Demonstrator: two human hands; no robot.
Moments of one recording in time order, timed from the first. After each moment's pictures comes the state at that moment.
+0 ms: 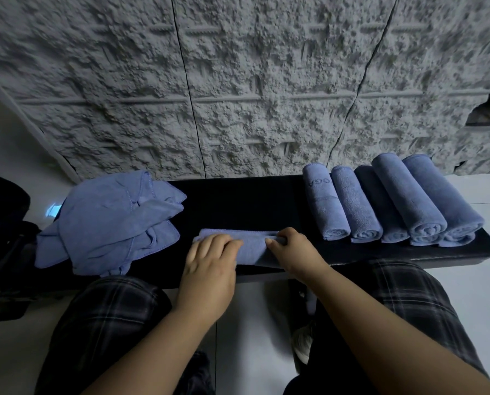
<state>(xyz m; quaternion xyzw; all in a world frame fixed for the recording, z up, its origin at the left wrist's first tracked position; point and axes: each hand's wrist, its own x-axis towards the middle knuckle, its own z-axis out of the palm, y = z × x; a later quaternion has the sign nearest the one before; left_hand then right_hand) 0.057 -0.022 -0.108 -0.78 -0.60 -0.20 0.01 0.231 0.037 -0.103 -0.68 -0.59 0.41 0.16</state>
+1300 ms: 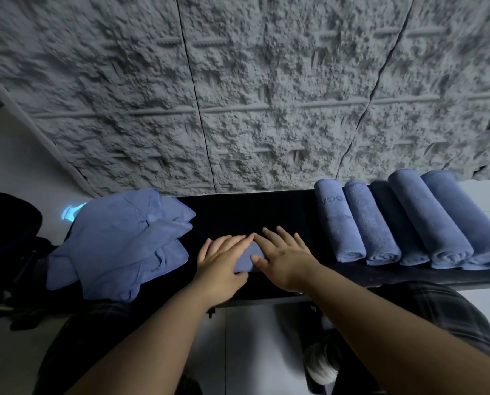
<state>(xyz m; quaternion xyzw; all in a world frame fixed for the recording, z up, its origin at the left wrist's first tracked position) 0.042 0.042 -0.110 -0.75 -0.62 -0.08 -0.21 0.208 0.070 -0.092 -0.54 -0.80 0.25 -0.11</state>
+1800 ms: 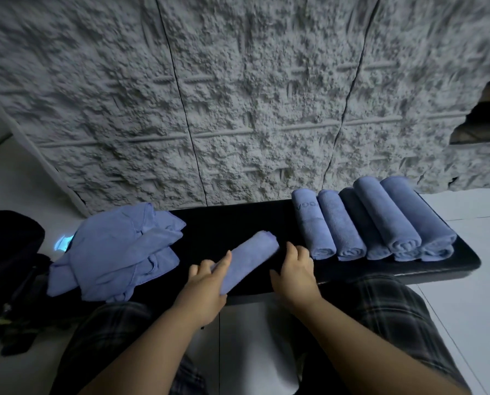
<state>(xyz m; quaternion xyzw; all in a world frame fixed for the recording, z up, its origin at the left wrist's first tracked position) 0.046 -0.003 -0.098 -0.73 -0.64 -0.01 -0.22 0.235 0.014 -0.094 -0.71 -0.63 0.27 0.15</state>
